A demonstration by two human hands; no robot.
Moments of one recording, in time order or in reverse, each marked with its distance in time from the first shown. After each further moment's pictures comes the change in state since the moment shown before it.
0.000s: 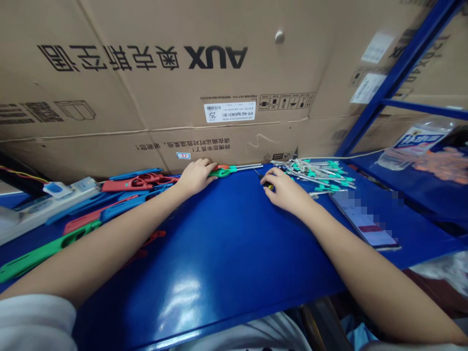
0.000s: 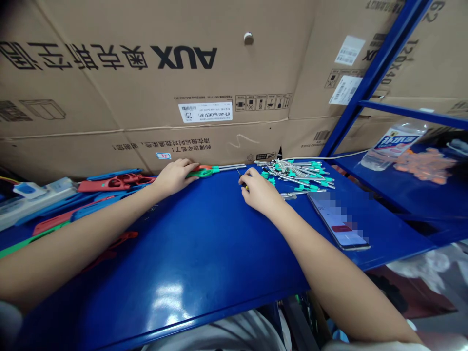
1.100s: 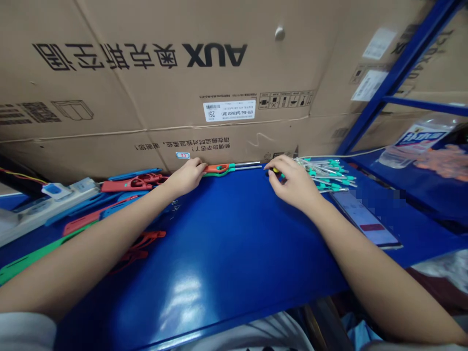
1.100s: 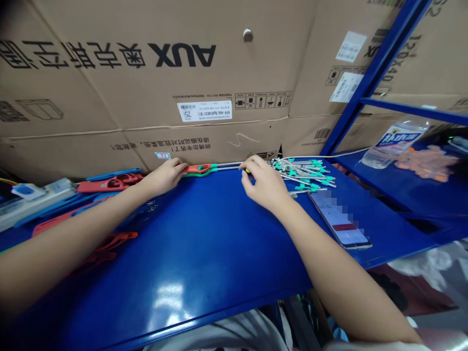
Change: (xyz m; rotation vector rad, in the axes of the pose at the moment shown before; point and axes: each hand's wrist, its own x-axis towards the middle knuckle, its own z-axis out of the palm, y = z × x) left_hand -0.012 -0.029 0.003 -0.087 0.020 0.076; right_hand -0.003 -0.017 -0.028 0.059 0.332 -0.141
